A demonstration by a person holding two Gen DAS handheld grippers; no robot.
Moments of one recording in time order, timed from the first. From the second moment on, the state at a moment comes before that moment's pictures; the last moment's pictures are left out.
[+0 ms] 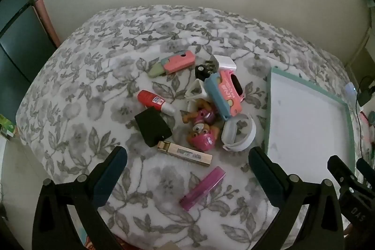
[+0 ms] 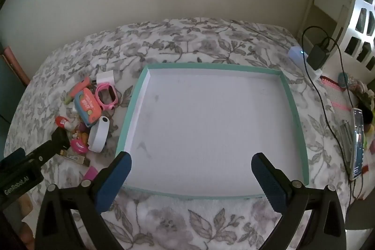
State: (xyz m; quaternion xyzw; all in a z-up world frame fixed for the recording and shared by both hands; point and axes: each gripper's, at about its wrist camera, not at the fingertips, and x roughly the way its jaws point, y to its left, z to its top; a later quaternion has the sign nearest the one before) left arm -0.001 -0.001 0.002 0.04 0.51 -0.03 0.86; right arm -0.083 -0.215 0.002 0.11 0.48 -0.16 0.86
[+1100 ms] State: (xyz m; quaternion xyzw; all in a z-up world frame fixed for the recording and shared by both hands) left arm -0.002 0.003 -0.007 0.05 0.52 -0.04 0.85; right arm -0.082 -0.211 0.000 0.10 0.49 -0.15 0.85
